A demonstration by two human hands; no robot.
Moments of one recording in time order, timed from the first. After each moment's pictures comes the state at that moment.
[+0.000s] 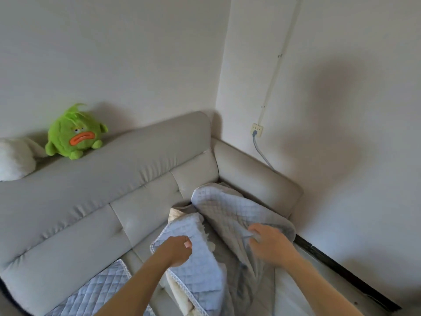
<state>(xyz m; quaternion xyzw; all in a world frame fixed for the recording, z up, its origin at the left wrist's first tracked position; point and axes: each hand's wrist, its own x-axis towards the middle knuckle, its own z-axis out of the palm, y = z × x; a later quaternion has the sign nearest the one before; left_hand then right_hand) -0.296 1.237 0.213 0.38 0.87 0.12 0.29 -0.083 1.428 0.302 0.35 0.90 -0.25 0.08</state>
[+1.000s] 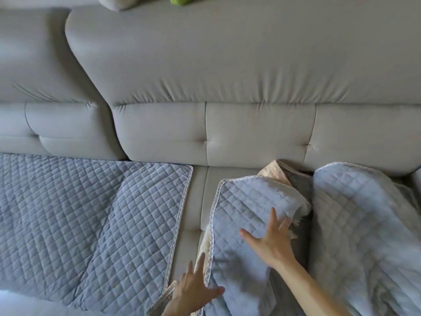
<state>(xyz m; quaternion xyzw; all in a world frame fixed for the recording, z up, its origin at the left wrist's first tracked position) -0.291 1.399 -0.052 -0.20 0.85 0.22 0.43 -0.413 1.597 0.005 0.11 0.90 -0.29 0.31</state>
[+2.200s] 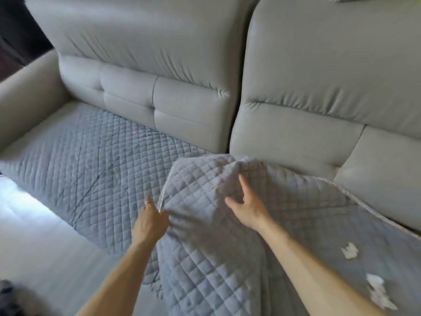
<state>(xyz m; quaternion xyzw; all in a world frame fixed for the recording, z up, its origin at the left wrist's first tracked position) -0.229 0.988 -0.045 -0.56 0.79 0.22 0.09 -0.400 1.185 -0.056 -0.16 0.80 -0.42 0.40</state>
